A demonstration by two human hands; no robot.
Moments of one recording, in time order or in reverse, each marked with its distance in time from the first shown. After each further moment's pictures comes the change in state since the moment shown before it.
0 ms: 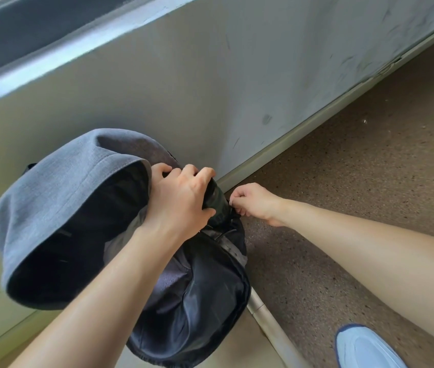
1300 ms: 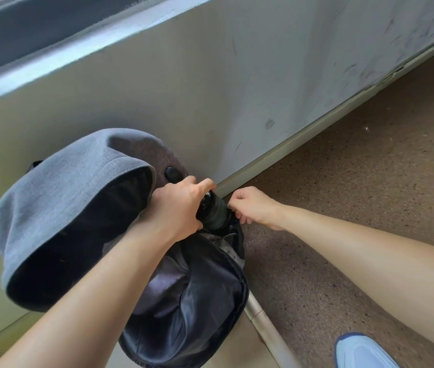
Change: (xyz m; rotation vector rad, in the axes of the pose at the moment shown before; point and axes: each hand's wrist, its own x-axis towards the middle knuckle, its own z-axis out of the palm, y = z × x) left_hand 0.005 -0.008 -0.006 -0.059 -0.339 -0.035; right_hand 0.005 -0.006 0.006 -0.139 0.016 0.017
